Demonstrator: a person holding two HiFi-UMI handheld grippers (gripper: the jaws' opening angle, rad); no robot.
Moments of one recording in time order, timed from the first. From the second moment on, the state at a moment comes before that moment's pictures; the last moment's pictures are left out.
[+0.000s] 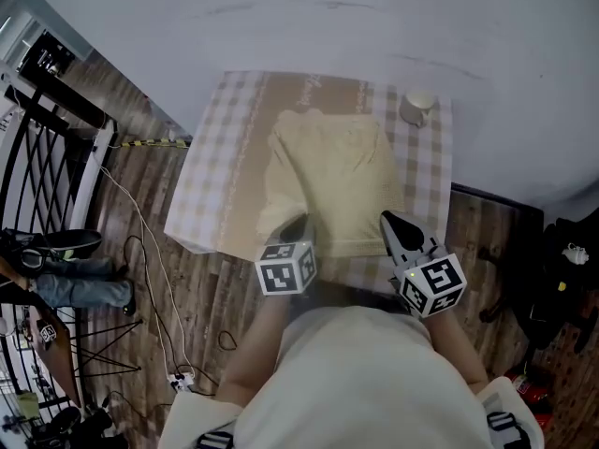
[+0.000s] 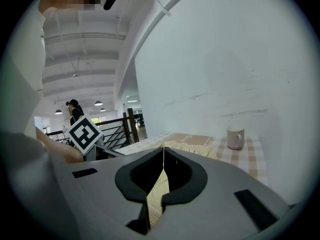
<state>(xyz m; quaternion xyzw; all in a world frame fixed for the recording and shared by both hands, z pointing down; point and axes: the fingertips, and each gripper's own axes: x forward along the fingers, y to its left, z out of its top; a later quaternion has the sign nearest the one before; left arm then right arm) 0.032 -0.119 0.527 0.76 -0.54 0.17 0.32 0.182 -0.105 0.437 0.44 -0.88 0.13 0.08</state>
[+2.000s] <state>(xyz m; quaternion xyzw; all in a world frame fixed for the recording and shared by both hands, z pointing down) 0.229 -0.064 0.554 0.84 -0.37 0.28 0.29 0.282 -0.112 0.446 0.43 -0.89 0.13 0.11</state>
